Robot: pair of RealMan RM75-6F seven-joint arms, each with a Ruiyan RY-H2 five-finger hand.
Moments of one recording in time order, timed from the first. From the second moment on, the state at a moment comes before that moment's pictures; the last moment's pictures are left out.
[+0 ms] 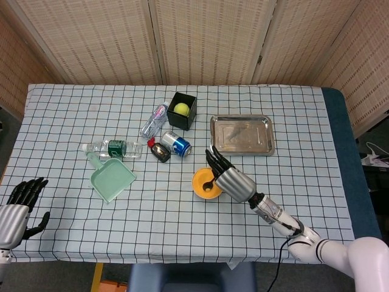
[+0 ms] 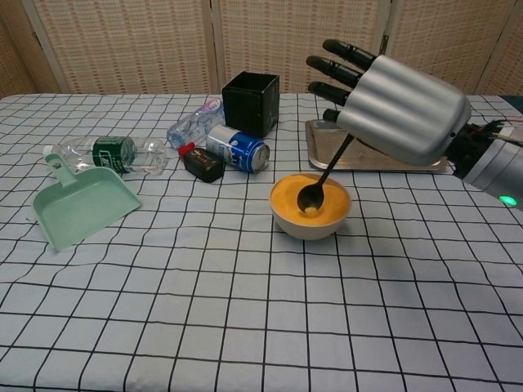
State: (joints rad) left arm -0.13 -1.10 -0.01 -1.52 1.58 1.48 -0.16; right arm 0.72 -1.67 0.05 -1.03 -1.80 1.33 -0.85
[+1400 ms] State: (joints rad) left arm -0.14 -1.10 0.00 -1.52 1.59 1.48 -0.17; right arm 0.73 -1.74 0.11 -0.91 -1.75 1.36 -0.87
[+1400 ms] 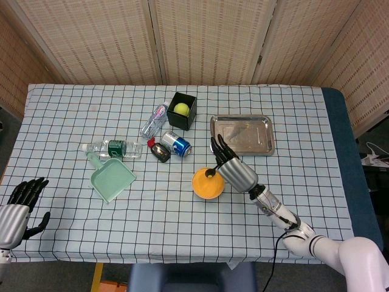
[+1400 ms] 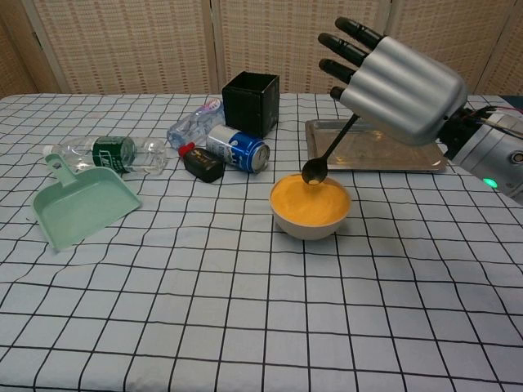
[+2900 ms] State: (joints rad) left arm -0.14 -1.10 0.00 -1.50 1.59 1.47 -0.19; right arm 0.75 -1.78 0.03 -0.84 -1.80 1.41 -0.77
